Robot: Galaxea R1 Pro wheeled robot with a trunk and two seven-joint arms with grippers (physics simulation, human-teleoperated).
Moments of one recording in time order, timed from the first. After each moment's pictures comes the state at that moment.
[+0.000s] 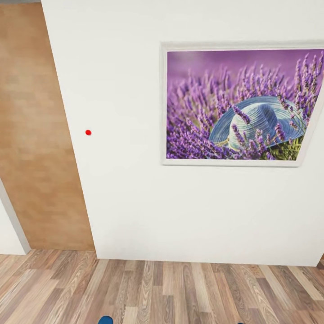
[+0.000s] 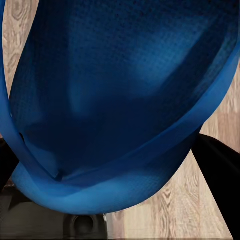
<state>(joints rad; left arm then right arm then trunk) -0.25 -0.04 -0.27 -0.11 0.13 -0.16 0.18 -0.27 -0.05 0.05 -0.01 -0.05 -0.17 -0.09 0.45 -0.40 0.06</state>
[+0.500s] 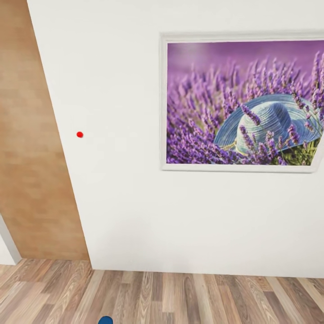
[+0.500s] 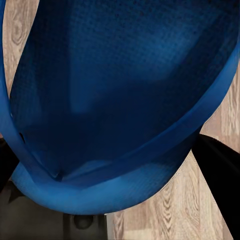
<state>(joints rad) -0.25 -0.04 -0.27 -0.11 0.13 -0.16 0.18 -0.26 -0.05 0.05 0.00 -0.05 -0.17 -0.09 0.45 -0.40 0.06</state>
